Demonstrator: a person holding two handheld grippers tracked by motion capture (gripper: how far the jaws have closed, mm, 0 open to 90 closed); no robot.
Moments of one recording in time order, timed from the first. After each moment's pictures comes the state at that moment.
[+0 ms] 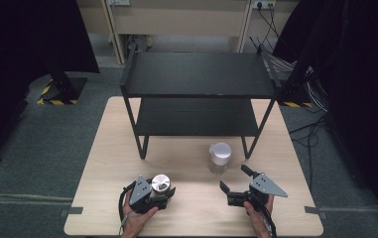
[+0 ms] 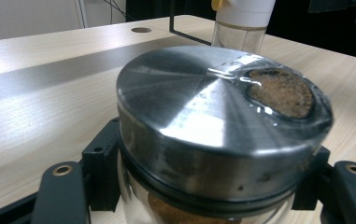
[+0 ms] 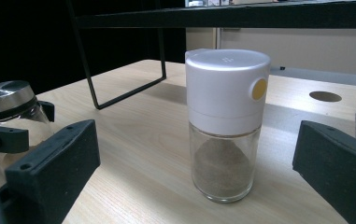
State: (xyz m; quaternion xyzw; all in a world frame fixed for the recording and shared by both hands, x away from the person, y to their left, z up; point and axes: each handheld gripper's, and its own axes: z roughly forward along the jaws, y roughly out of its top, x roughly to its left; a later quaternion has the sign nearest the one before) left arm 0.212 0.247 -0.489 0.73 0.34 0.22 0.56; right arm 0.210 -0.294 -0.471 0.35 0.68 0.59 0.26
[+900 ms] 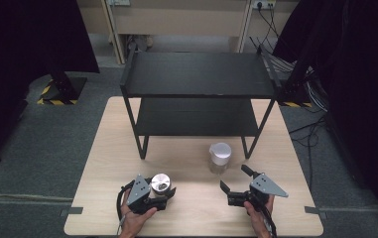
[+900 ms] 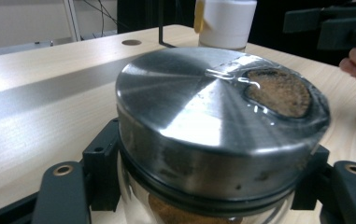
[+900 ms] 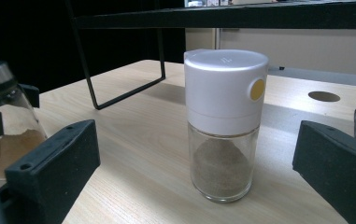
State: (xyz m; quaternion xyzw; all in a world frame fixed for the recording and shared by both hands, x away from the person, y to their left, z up) left arm 0.208 0.252 -0.467 0.73 0.32 0.21 0.57; right arm 0.210 -0.295 -0.470 0.35 0.68 0.59 0.26
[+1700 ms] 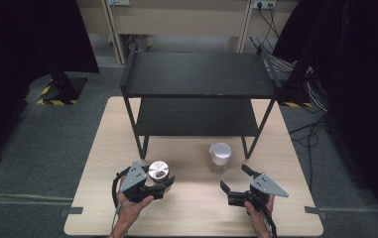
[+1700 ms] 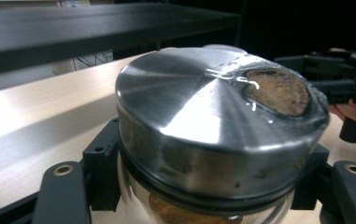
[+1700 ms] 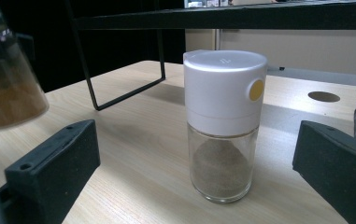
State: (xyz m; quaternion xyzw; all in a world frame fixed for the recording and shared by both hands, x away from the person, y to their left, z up) left arm 0.226 0.261 -0.421 0.72 0.31 0.21 0.58; right arm 0.210 -0.296 -0.470 0.35 0.68 0.59 0.26
